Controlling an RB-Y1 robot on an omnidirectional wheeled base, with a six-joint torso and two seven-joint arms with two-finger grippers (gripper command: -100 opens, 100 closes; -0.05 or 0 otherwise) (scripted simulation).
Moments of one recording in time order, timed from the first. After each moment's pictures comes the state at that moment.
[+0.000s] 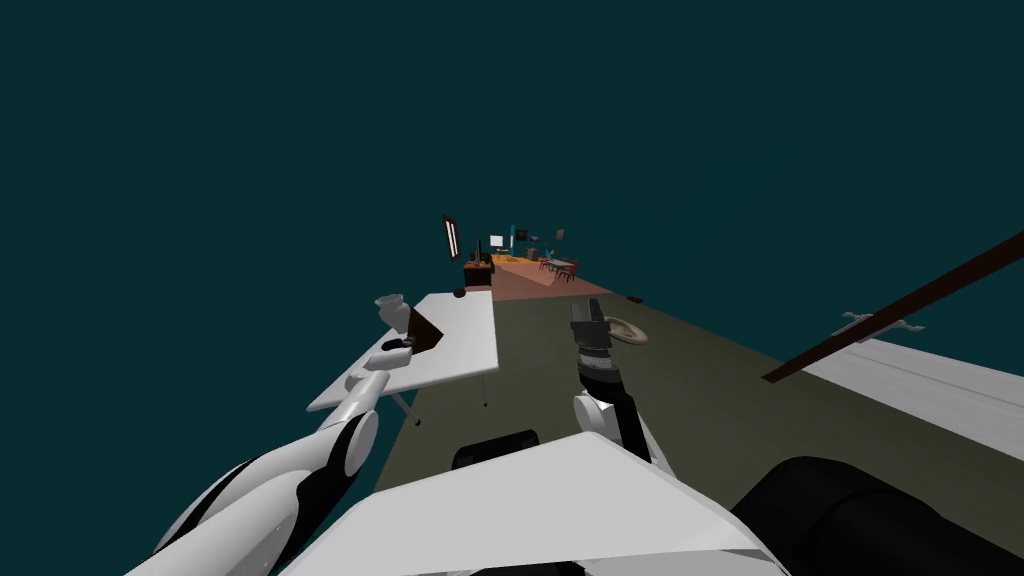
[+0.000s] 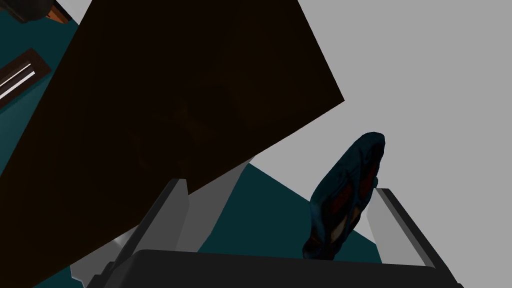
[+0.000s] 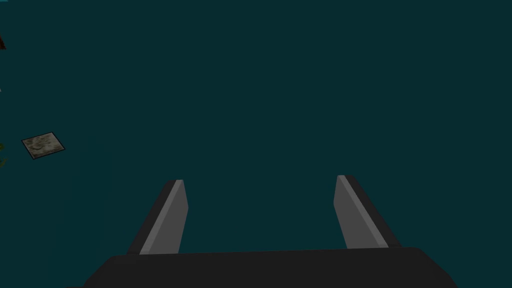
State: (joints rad) left arm -0.58 0.36 0.40 -0.71 -0.12 0.48 -0.38; right arm 0.51 -0.04 0.01 -2.34 -0.07 -0.52 0.05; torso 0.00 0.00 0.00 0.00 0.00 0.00
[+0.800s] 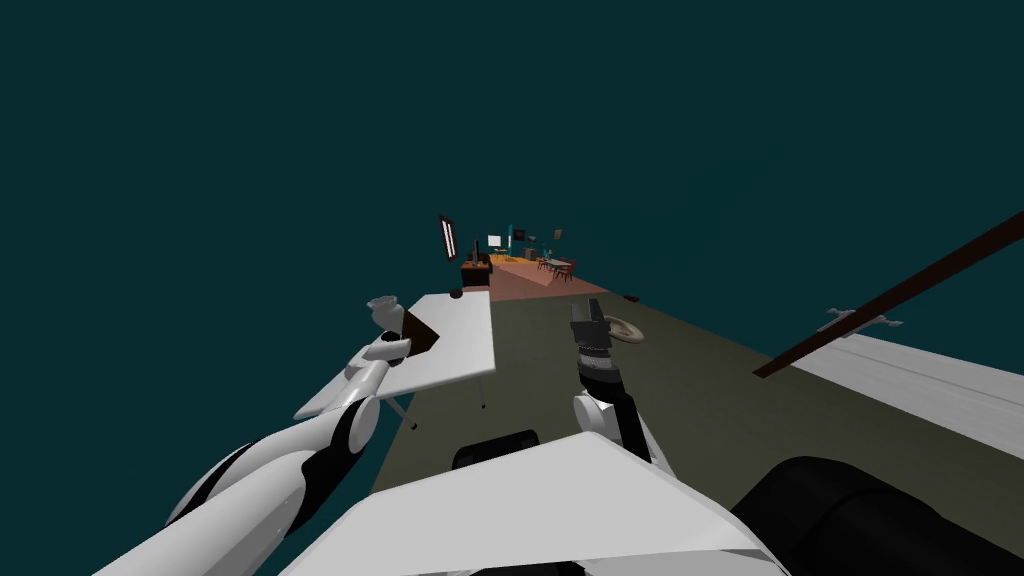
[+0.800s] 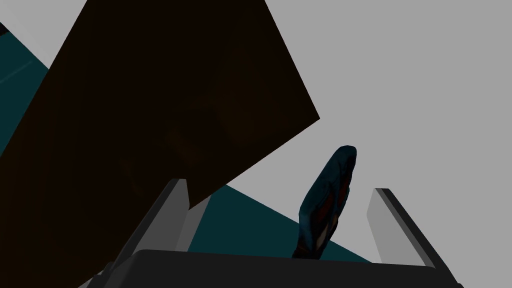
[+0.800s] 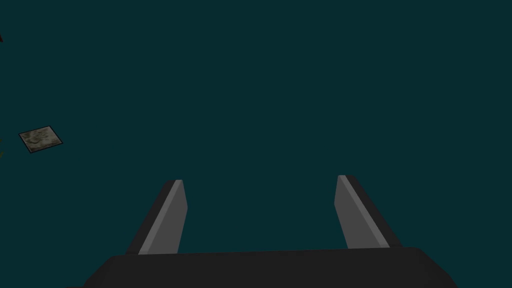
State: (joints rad) left arm -0.66 0.39 0.43 -0.66 -0.14 0.69 -0.36; right arm 0.51 -0.04 0.01 -2.34 -0.07 -0.52 0.05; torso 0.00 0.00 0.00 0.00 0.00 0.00
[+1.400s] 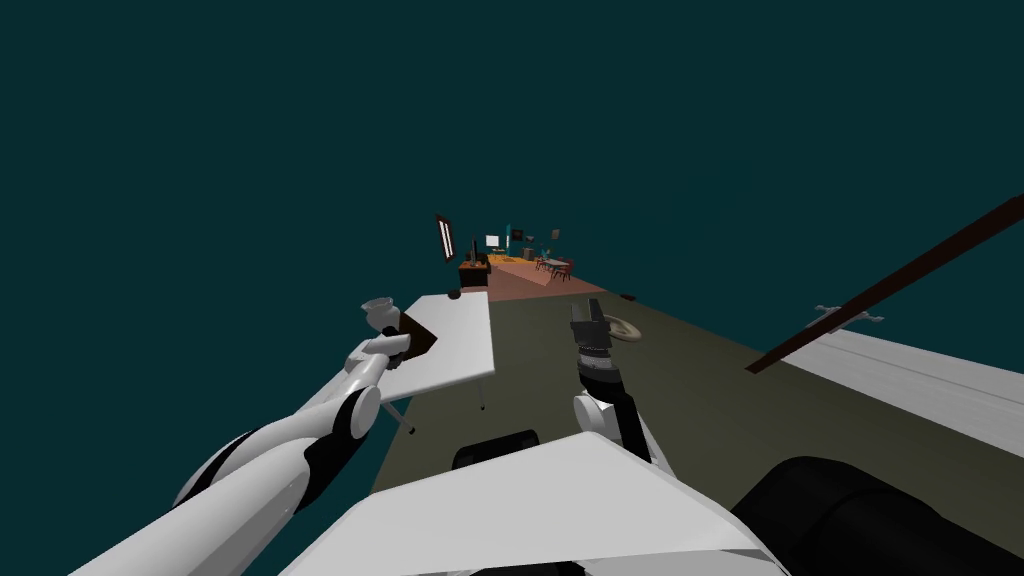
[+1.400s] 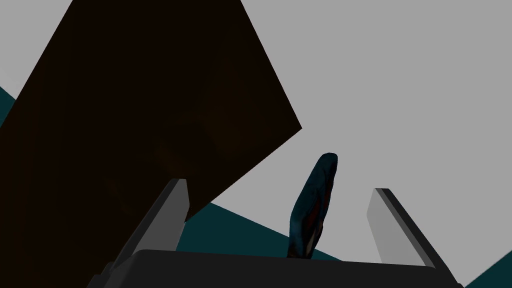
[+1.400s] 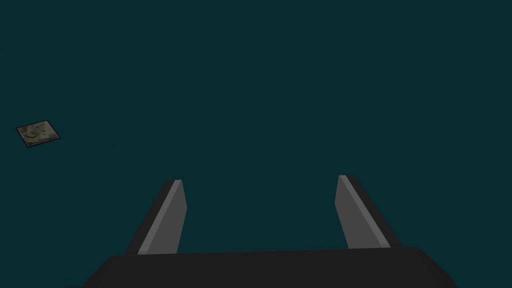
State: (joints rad) left arm -0.72 0.41 0.46 -0.60 -0.16 0.84 -0.34; right arm 0.51 -0.04 0.01 -2.34 -0.07 -0.52 0.05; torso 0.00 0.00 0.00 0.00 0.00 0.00
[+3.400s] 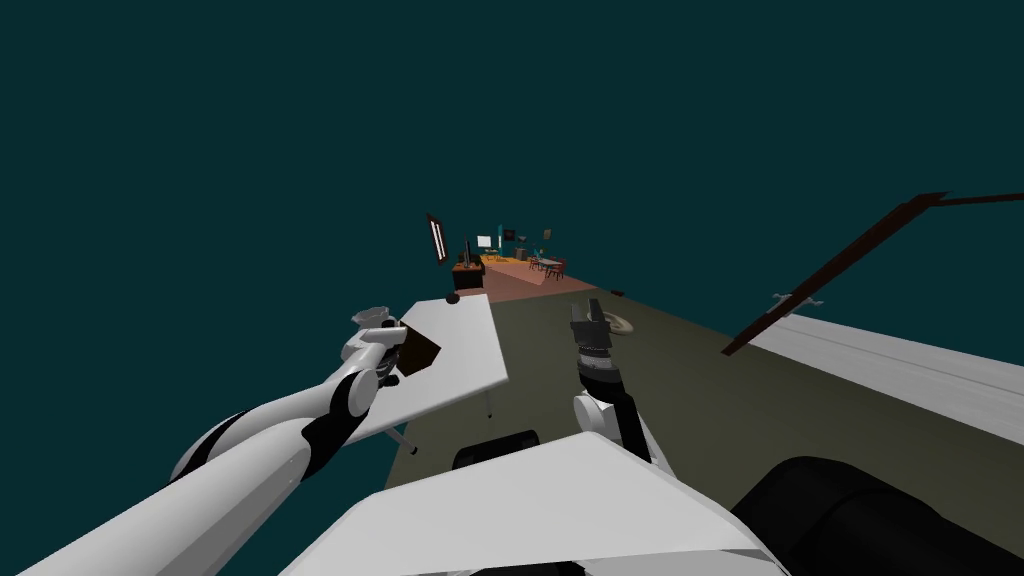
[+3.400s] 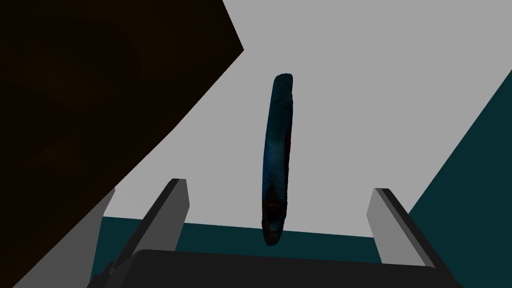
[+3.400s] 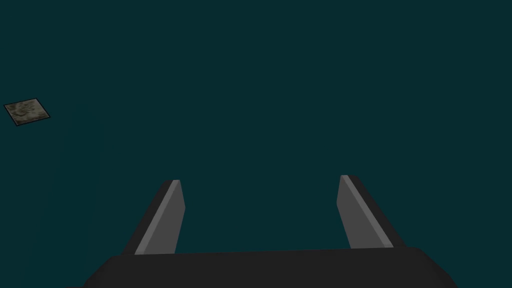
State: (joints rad) left arm -0.83 0.47 0.48 -0.49 -0.28 1.28 -0.26; right arm 0.51 -0.04 0.01 -2.34 -0.07 -0.52 0.05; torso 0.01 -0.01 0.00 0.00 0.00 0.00
